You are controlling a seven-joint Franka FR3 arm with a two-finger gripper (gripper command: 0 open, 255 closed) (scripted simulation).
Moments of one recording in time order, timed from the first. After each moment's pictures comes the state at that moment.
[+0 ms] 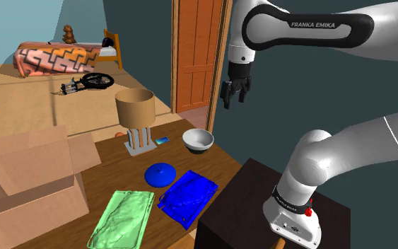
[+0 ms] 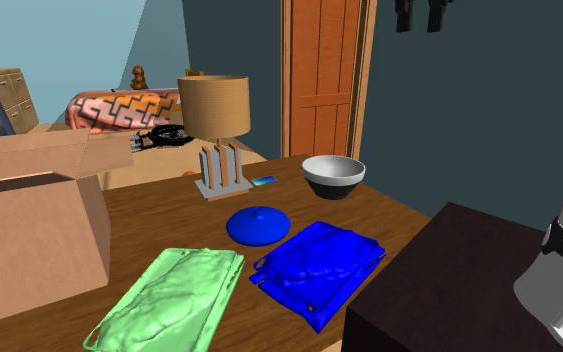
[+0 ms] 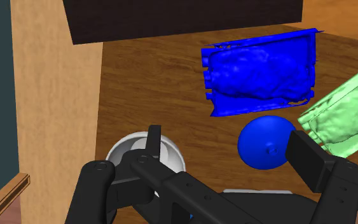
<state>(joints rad) -0.02 -0.75 0.06 -2.39 0.01 1.58 0.17</state>
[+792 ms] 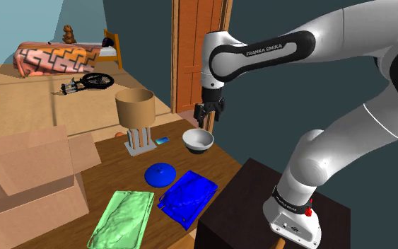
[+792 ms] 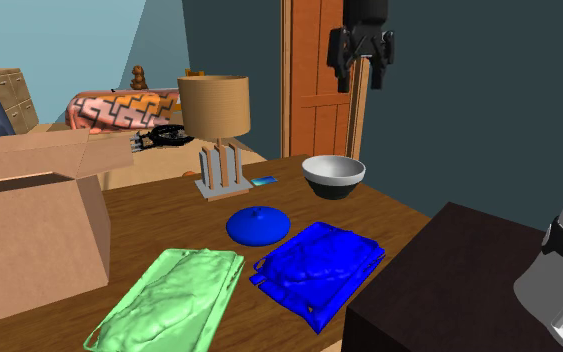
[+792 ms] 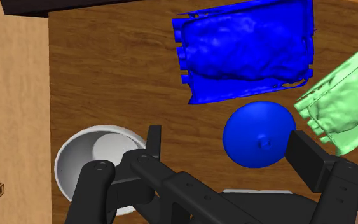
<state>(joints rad) 0.00 -0.49 0.13 -2.45 0.07 1.90 0.26</state>
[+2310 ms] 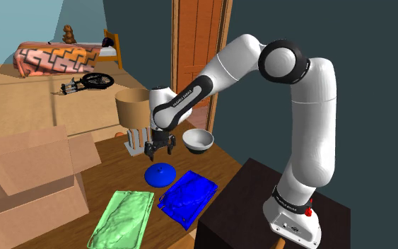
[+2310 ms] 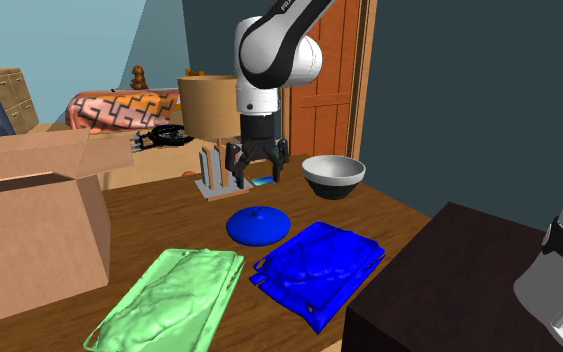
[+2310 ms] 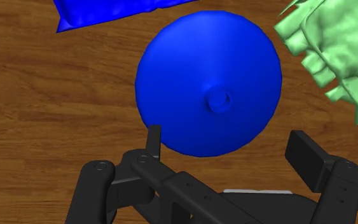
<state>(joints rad) 0.07 0.38 0.22 -2.06 0.01 2.38 0.49</state>
